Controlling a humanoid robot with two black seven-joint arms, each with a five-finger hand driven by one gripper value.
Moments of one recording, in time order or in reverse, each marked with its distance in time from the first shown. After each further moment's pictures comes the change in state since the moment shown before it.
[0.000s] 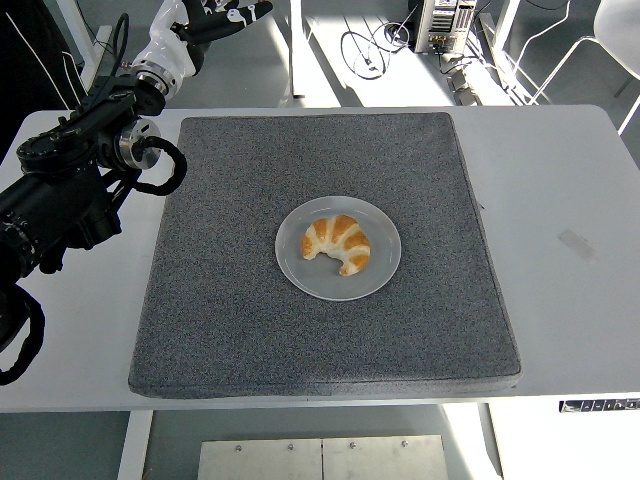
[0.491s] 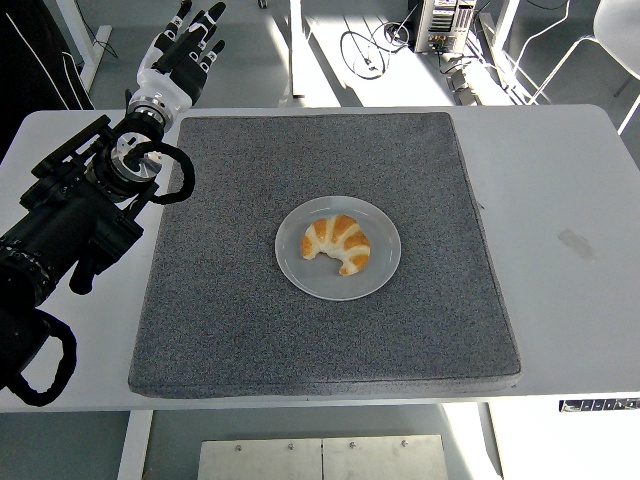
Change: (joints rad) left arm 0.104 -0.034 -0.307 0.000 -0.272 -0.017 0.177; right arm 0.000 0.000 -0.008 -0.001 0.000 -0.001 0.000
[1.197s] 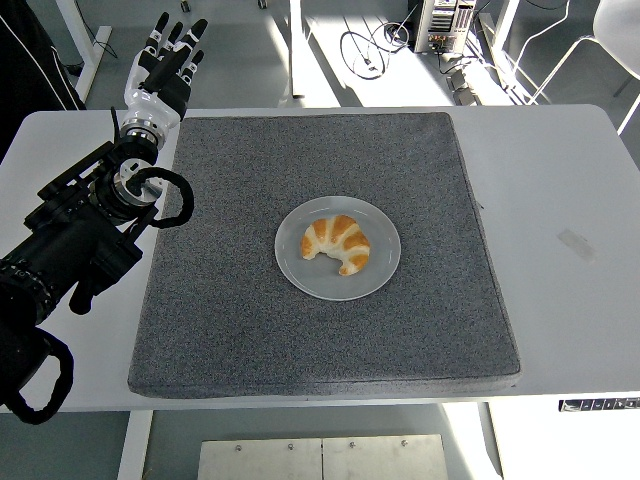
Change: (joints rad) left arm 0.056 0.000 0.055 -0.005 0.009 -0.005 -0.167; right arm -0.003 0.000 0.000 0.002 0.000 0.000 0.000
